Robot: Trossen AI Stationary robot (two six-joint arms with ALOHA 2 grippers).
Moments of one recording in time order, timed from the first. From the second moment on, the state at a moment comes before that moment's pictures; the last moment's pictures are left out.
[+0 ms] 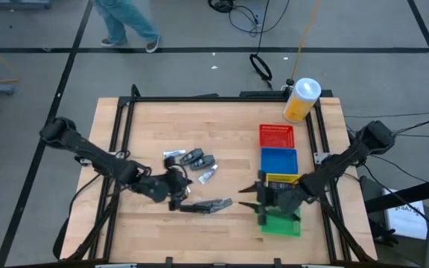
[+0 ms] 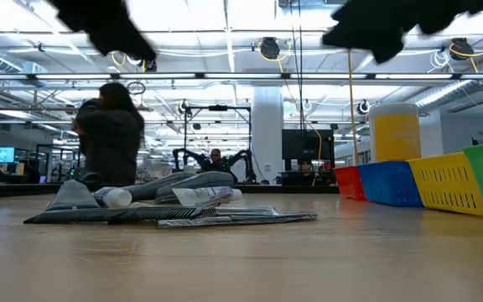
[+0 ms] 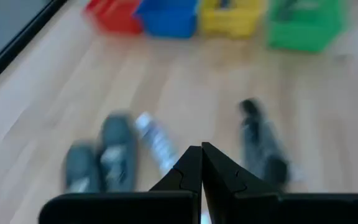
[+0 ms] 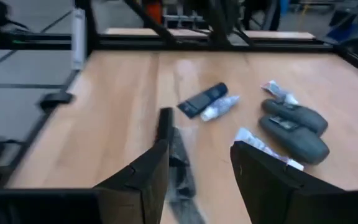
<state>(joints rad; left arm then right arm) -0.48 1.31 0.86 -0.35 -0.56 -0.44 0.58 1.47 0.68 0.40 0.60 0.24</state>
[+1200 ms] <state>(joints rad) 0.16 1.74 0.86 -0.26 -0.16 -0.25 0.48 1.68 0.60 0.51 0.50 0.35</state>
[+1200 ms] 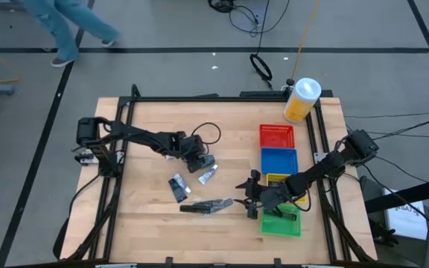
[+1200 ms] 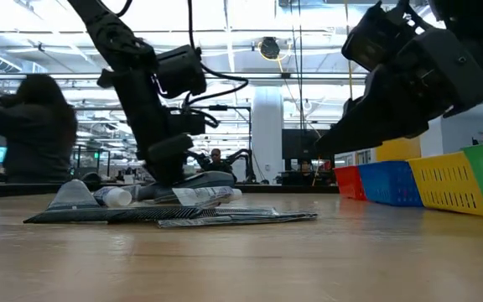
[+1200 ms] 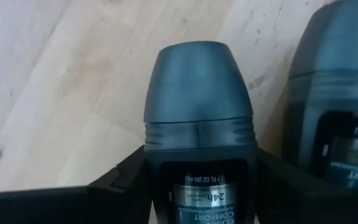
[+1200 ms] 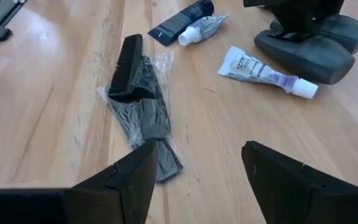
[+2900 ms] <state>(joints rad) 0.11 2.47 1.91 0.36 0.19 0.05 0.70 0.58 0.40 0.20 0.60 -0.10</state>
